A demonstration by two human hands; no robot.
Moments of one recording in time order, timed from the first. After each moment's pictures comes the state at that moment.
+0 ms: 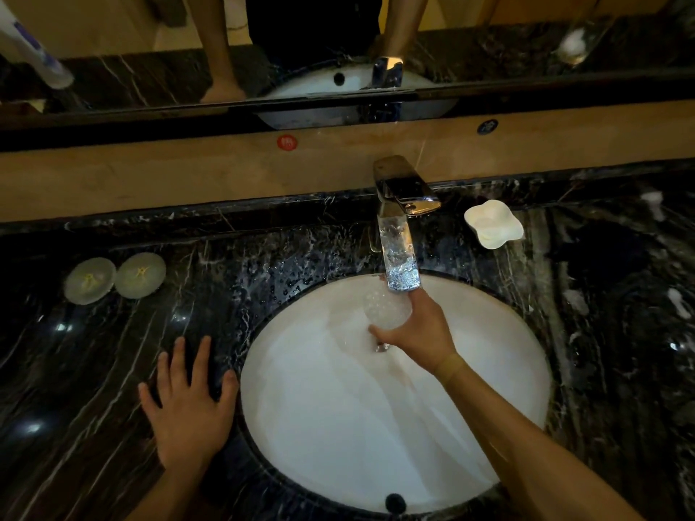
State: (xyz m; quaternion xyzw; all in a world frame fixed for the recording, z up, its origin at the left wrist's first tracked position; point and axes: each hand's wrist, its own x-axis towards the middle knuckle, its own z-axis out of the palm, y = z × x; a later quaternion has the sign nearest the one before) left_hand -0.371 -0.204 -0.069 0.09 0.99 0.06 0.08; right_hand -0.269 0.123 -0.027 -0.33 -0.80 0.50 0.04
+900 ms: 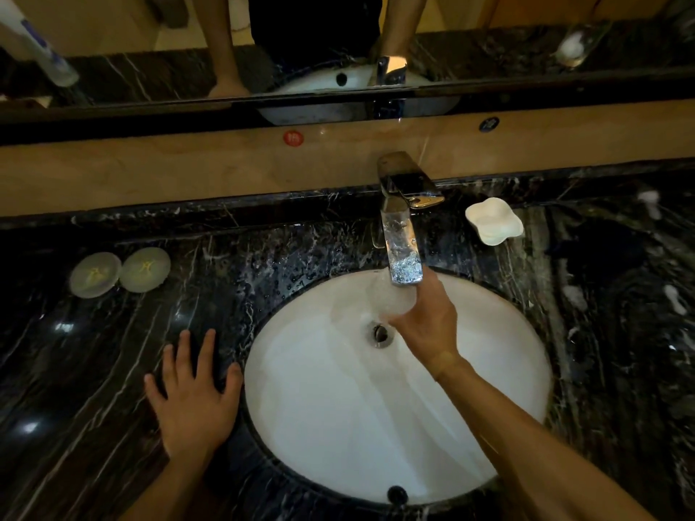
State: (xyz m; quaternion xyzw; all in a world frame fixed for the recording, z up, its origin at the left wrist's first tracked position) left_hand -0.371 -0.205 -0.070 0.10 0.99 0.07 0.08; right_hand -0.273 0.114 -0.017 -0.36 -0.83 0.40 0.13
